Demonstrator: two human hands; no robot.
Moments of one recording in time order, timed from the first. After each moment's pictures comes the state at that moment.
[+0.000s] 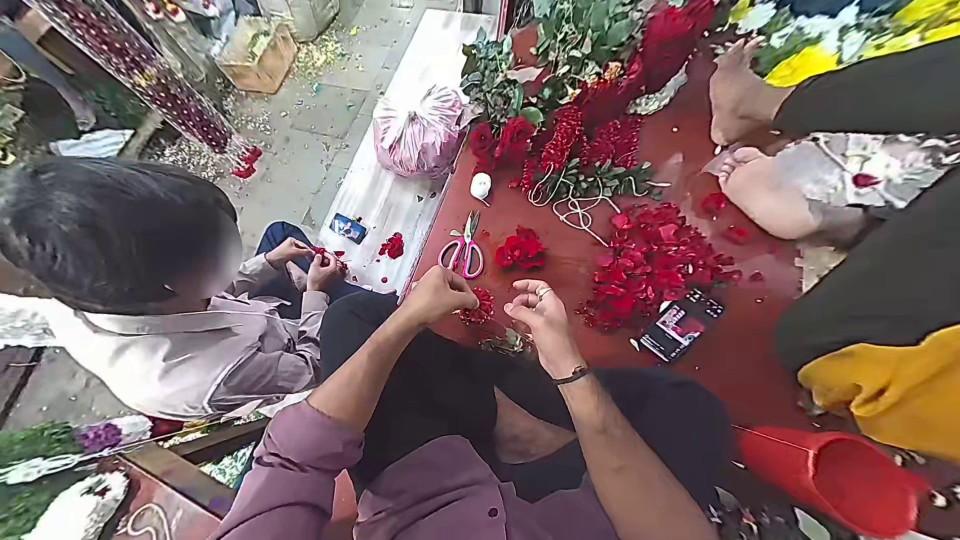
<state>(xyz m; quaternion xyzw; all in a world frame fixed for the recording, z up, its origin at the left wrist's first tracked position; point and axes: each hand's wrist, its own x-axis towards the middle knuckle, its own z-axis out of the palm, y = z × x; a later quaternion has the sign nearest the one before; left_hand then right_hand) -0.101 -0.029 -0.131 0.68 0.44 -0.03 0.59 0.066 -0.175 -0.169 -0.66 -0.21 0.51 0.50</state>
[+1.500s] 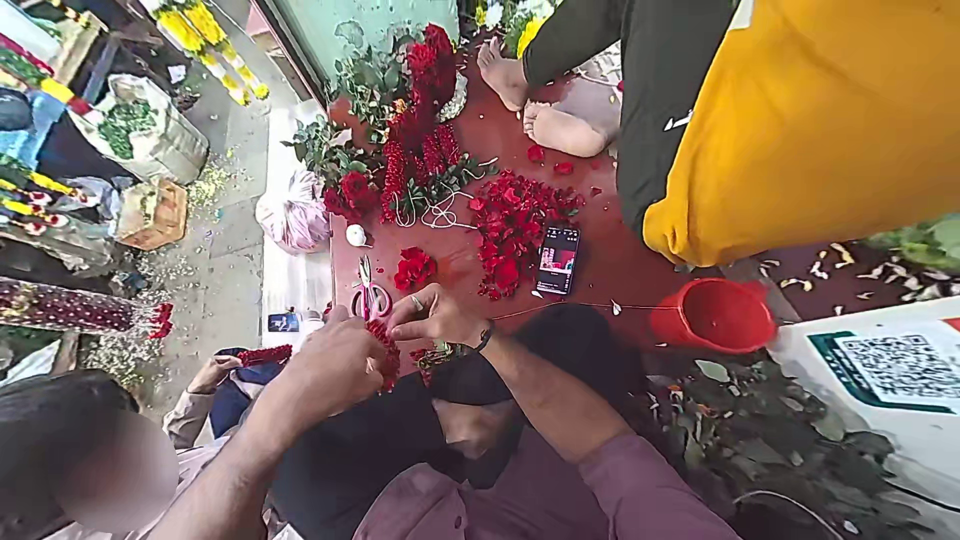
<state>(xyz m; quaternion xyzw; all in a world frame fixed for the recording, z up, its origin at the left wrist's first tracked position) -0.017 -0.063 0.007 0.90 0.15 -0.36 0.21 0.120 -0.184 -0.133 -0.36 -0.42 0.51 0.66</state>
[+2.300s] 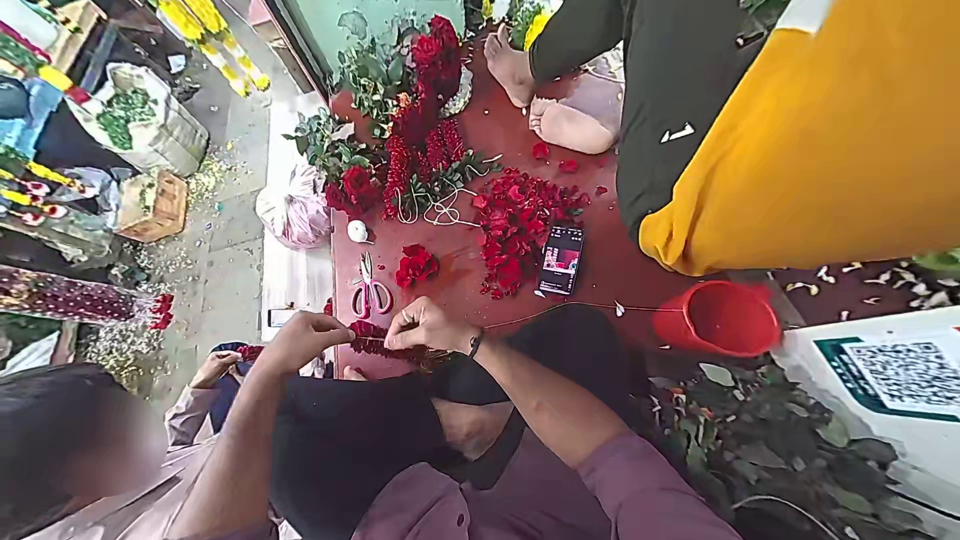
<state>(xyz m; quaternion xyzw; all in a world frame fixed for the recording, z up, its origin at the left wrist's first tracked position) -0.074 0.007 -0.077 0.77 0.41 -0.20 0.46 0.102 -0.179 -0.151 -0.46 -0.41 0.56 0.55</state>
